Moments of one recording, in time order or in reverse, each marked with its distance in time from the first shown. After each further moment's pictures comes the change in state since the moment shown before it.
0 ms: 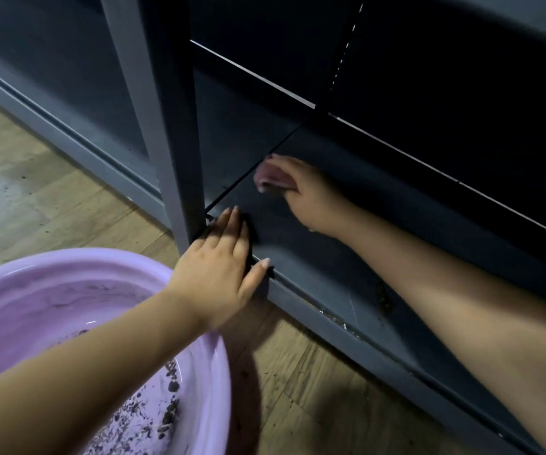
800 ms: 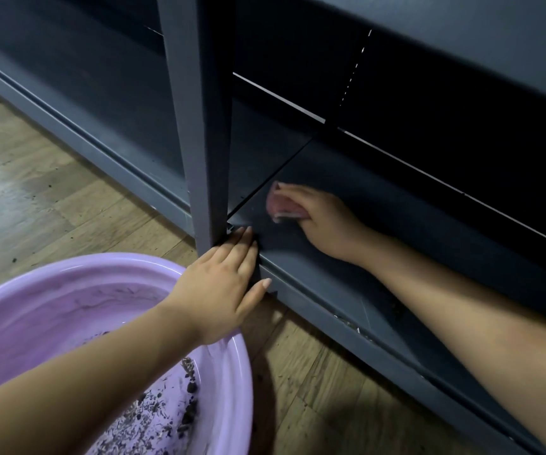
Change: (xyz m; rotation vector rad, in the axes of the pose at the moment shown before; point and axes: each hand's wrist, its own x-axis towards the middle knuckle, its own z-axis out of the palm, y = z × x) left_hand -0.018 -0.021 -0.002 0.038 0.079 0.163; right_hand -0.020 -0.007 0.003 -0.136 -0.079 -0.085
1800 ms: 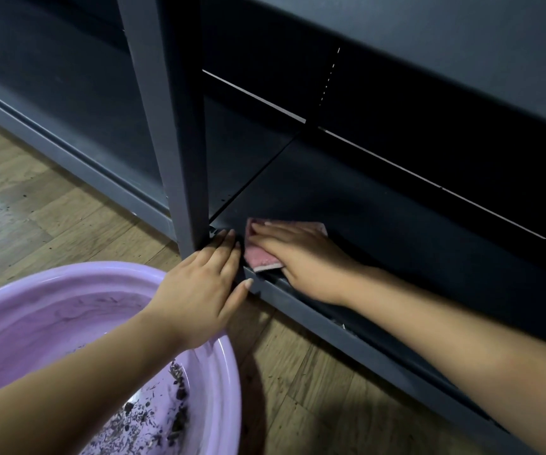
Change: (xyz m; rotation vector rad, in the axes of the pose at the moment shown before) left_hand -0.001 -0.002 -0.003 0.059 0.028 0.002; right_hand -0.037 0.000 0.022 -0.232 -0.107 -0.181
